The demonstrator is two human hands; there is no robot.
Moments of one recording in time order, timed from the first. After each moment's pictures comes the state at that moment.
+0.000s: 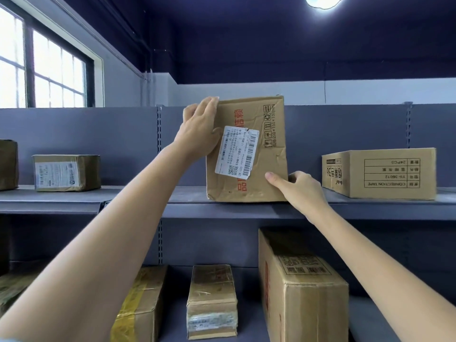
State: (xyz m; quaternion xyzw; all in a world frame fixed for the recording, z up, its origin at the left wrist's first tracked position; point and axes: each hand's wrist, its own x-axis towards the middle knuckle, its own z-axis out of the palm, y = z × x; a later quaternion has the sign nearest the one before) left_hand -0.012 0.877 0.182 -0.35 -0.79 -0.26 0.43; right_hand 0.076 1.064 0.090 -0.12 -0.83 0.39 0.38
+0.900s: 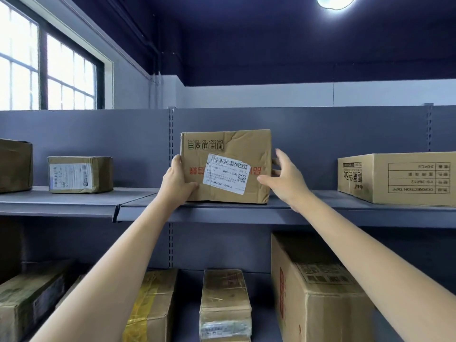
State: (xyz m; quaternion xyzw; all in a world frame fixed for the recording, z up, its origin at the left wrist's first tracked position) left_hand -0.086 0.826 0.100 -0.23 -0.82 -0.45 0.27; right_hand 0.025 1.027 0.109 0.02 -0.82 0.40 0.40
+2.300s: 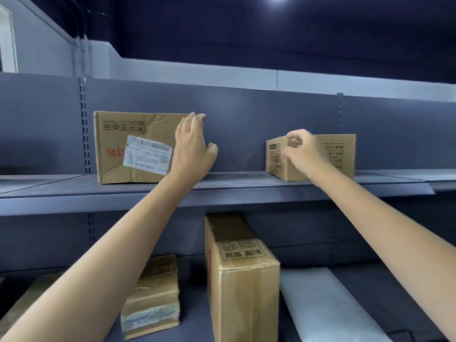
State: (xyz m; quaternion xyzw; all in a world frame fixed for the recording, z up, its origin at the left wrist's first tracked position) left_hand 0.011 0.993 0.118 -0.38 -0.72 -0.42 0.40; right_hand 0.125 1.176 0.122 -0.17 -0.80 0.30 0.49
